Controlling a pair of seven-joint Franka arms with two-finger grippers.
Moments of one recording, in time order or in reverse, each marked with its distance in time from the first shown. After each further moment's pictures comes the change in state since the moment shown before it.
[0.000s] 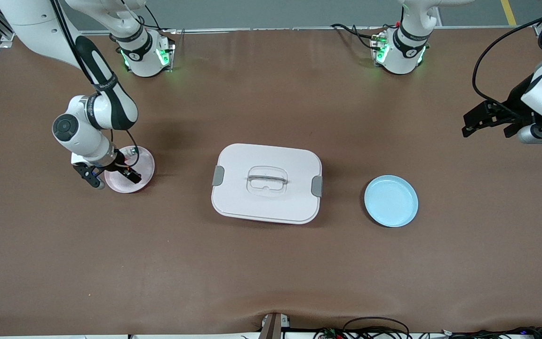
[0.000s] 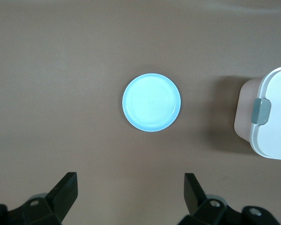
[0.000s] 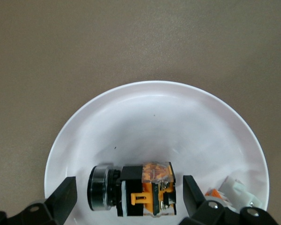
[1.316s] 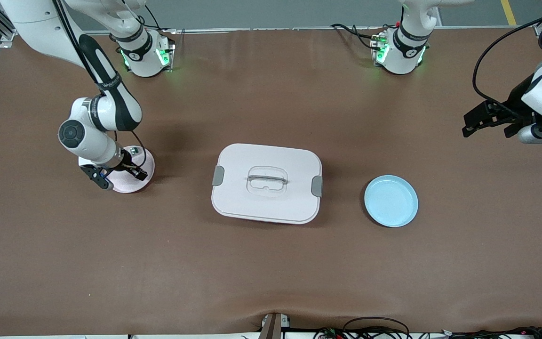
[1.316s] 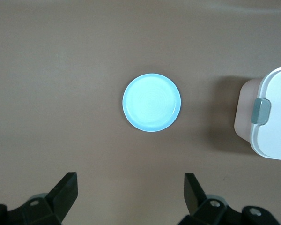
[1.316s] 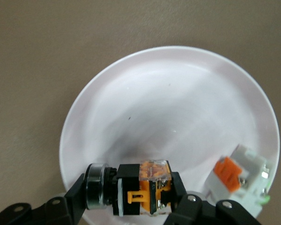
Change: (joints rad) left arm -0.001 0.000 -0.001 0.004 0.000 0.000 0.000; right arm 0.017 -0.015 0.042 0.074 0.000 -0.198 0.077
